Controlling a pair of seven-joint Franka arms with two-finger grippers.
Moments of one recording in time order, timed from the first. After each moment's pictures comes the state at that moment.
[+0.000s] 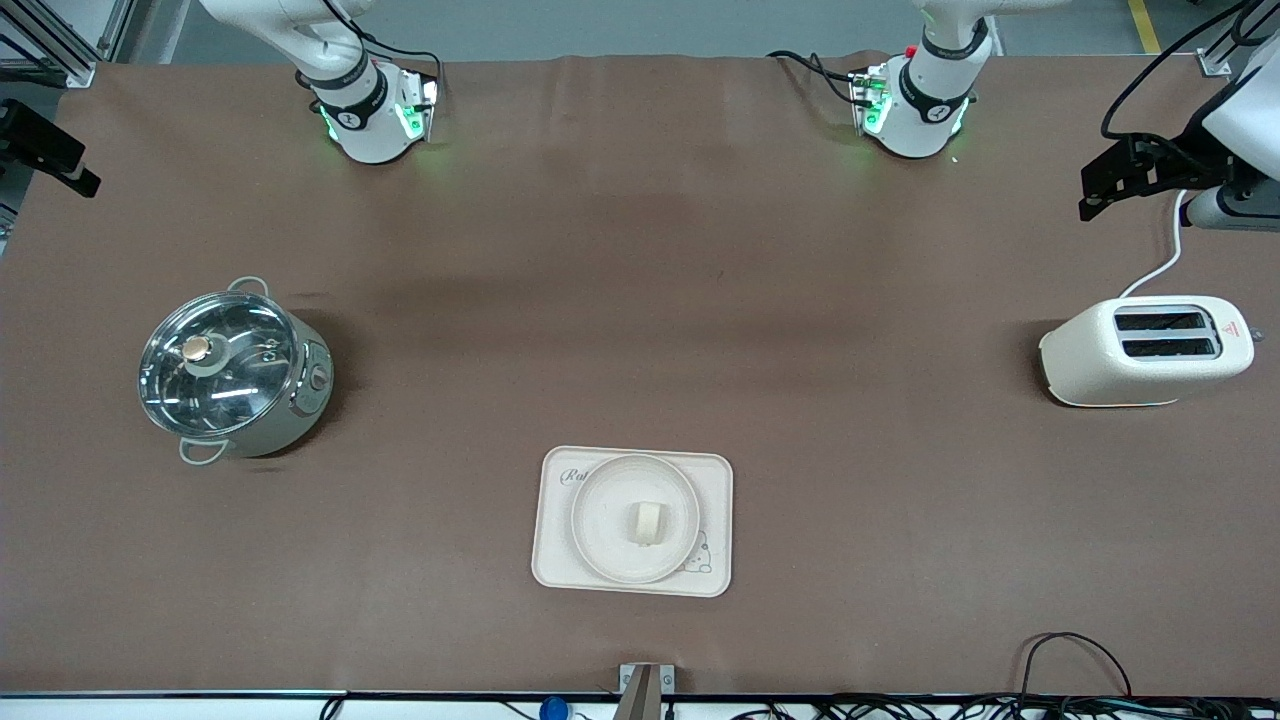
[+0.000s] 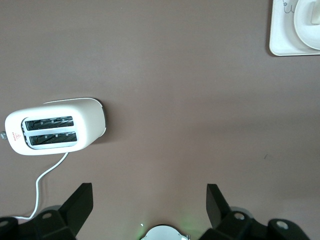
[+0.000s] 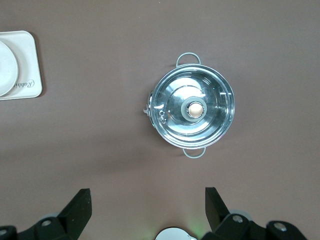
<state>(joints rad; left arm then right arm) 0.01 -0.01 -0.13 -1.44 0.02 1.38 -0.02 0.10 -0.07 -0.13 -1.41 -0.01 1.33 0.11</state>
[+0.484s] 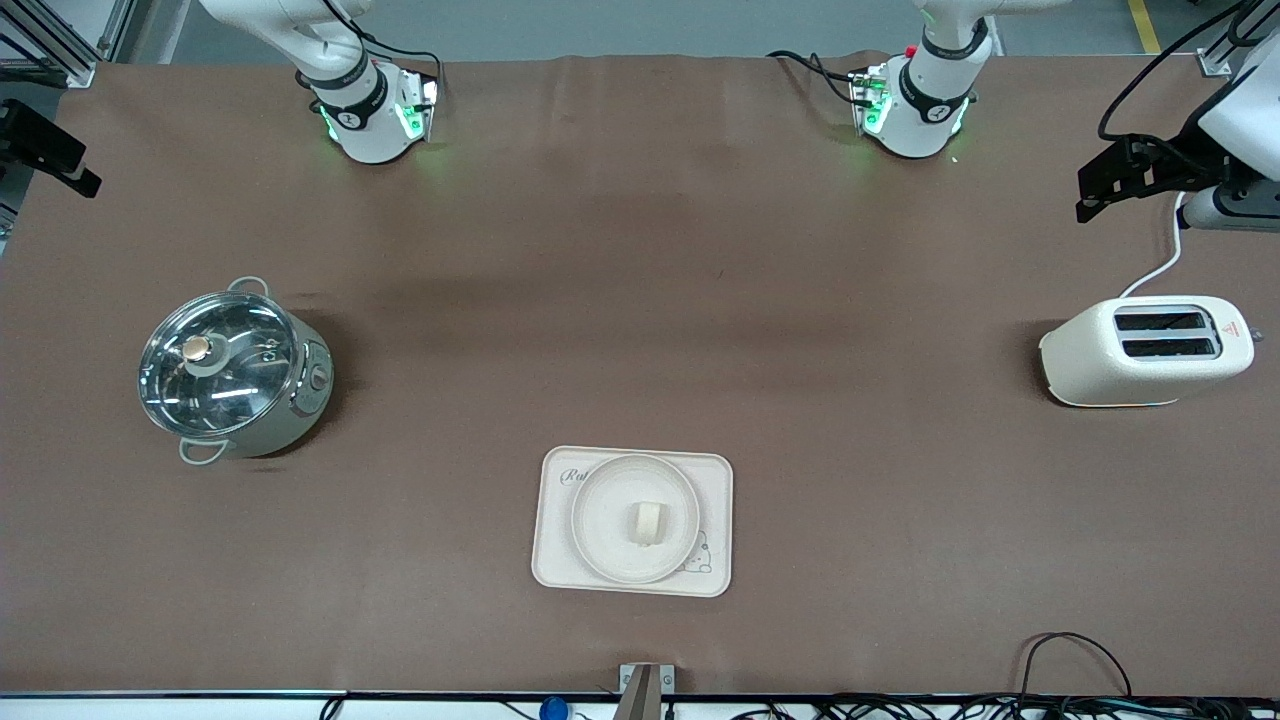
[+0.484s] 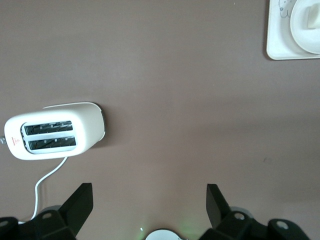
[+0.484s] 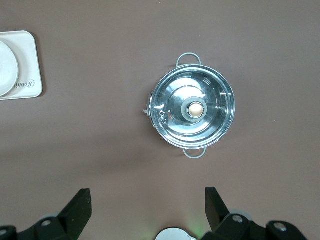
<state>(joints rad) 0.00 -0.01 -0.13 -1.44 0.02 1.41 -0.02 0.10 -0.07 -0.13 -1.41 0.00 1.33 0.10</state>
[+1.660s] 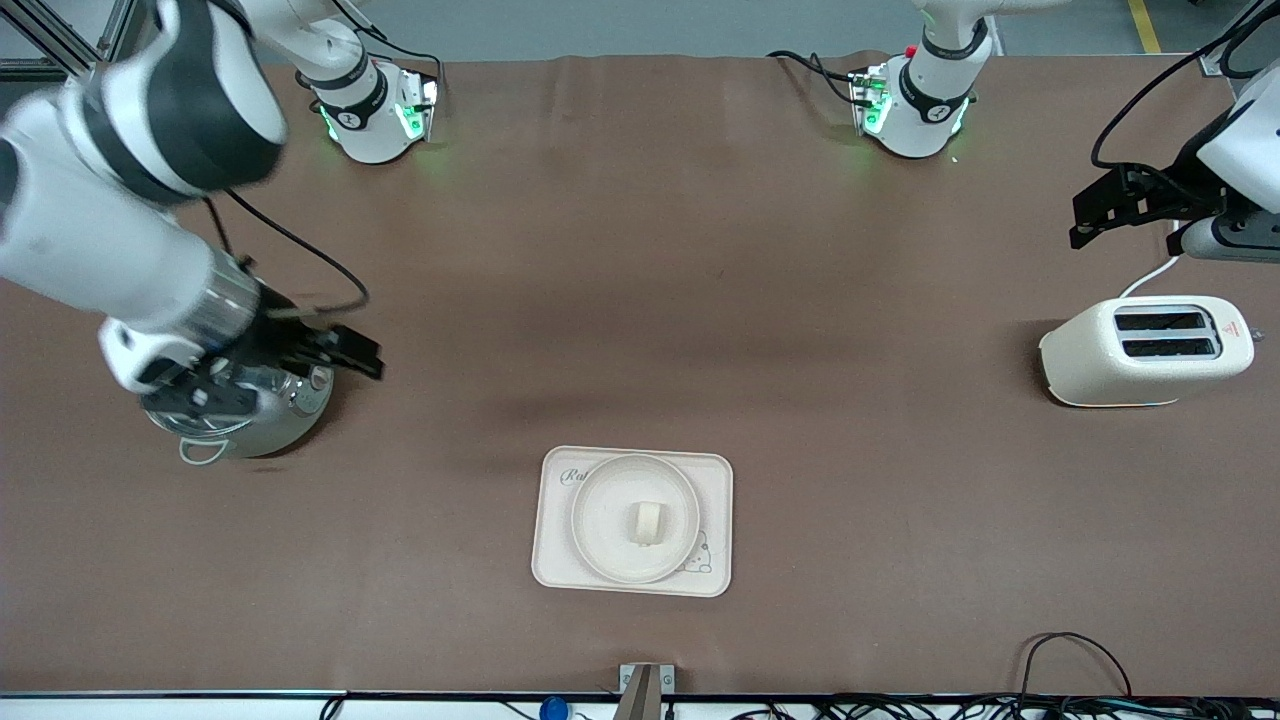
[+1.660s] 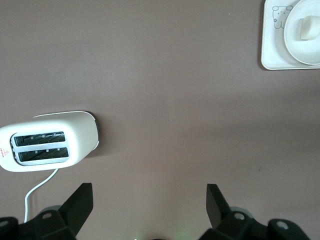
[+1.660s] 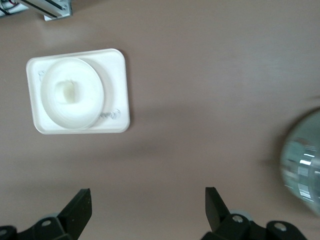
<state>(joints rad) 0.01 0.03 -0.13 -1.44 -0.01 1.45 -0.02 0.35 0.35 -0.12 -1.44 0.29 1.84 0.32</state>
